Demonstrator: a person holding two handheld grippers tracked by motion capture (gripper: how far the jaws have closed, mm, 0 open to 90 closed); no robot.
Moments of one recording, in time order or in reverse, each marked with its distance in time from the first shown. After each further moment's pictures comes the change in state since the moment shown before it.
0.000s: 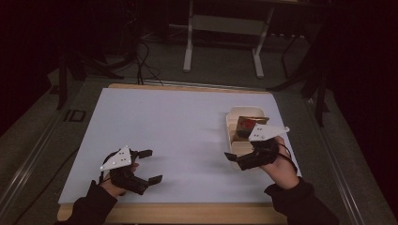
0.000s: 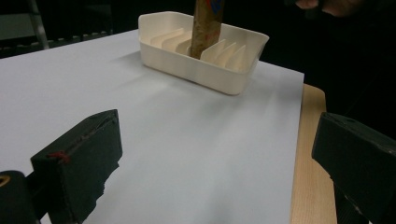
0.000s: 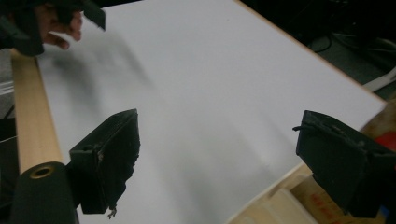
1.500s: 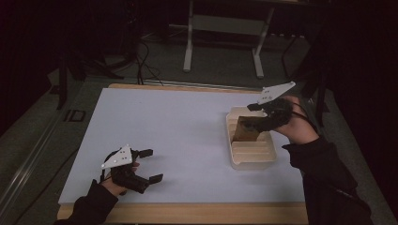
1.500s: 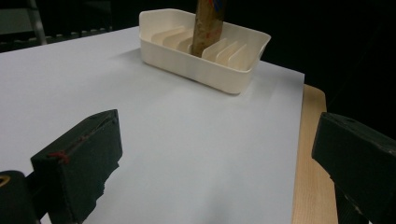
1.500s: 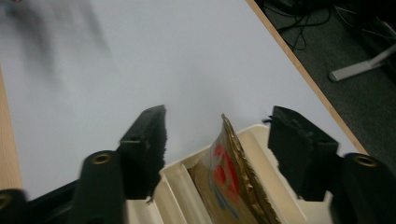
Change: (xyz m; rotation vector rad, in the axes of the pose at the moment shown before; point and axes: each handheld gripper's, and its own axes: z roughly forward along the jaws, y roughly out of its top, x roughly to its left) left arm 0.004 -0.001 0.003 0.008 -0.003 -0.012; right arm -0.083 0.062 -0.021 0.222 -0.002 -0.140
